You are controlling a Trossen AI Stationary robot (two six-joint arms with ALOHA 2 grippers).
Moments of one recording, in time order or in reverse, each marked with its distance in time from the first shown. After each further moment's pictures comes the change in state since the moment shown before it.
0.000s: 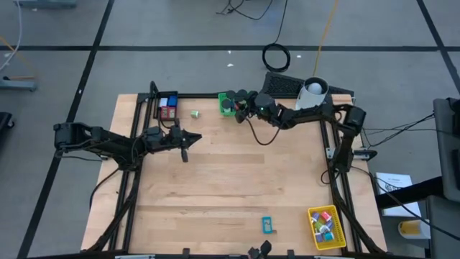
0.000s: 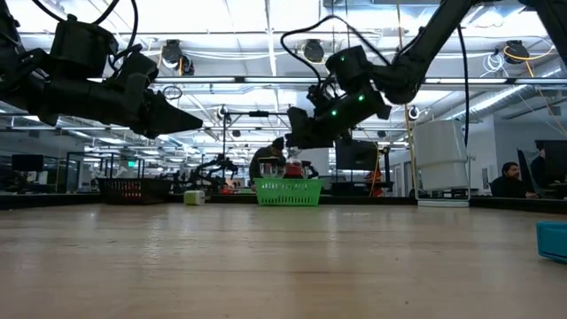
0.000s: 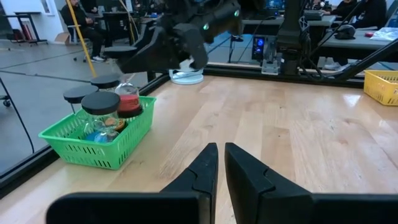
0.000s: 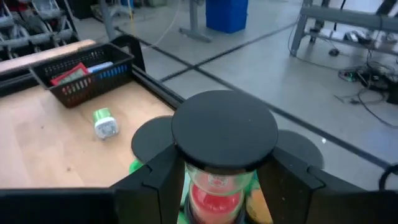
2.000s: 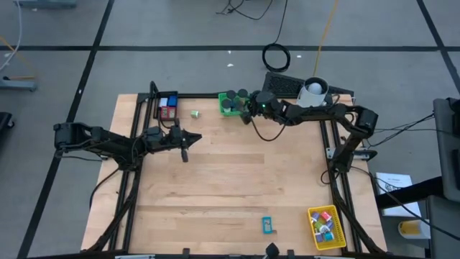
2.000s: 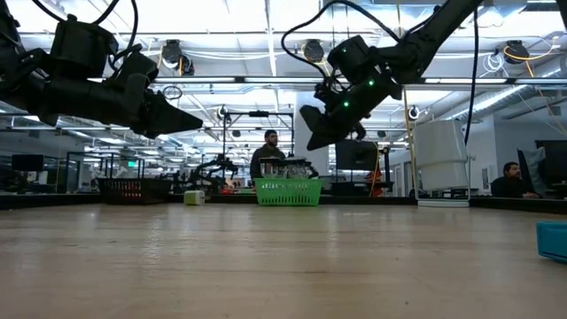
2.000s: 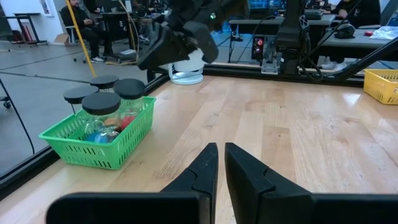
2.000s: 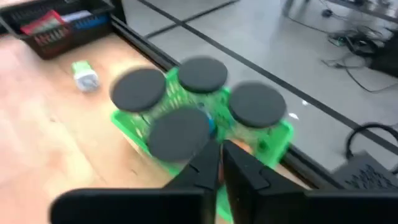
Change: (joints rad) left arm 0.000 0.000 0.000 0.000 0.001 0.006; right arm -0.008 -0.117 0.013 -0.336 0.019 0.011
